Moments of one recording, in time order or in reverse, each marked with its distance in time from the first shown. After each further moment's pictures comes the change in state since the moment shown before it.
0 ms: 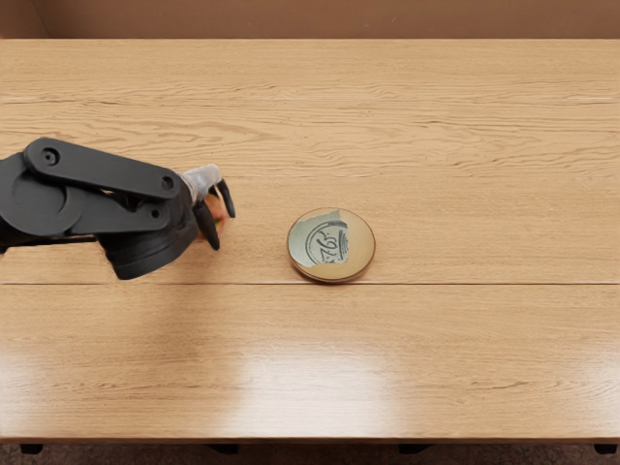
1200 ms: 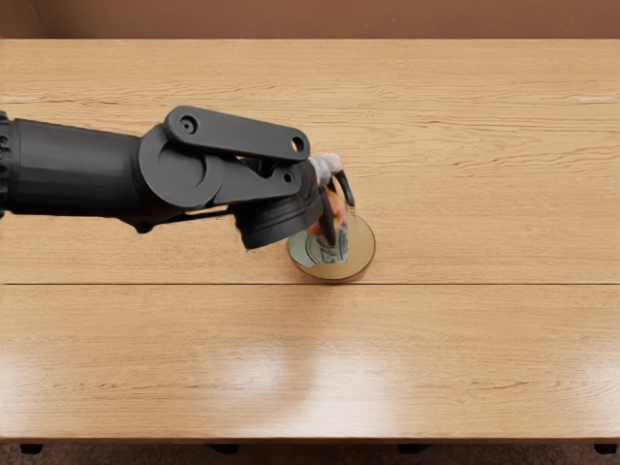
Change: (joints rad) left arm -0.003 -0.313 -0.193 0.305 -0.135 -0.158 -0.004; right arm 0.000 0.000 0.000 -0.002 0.000 0.000 0.000
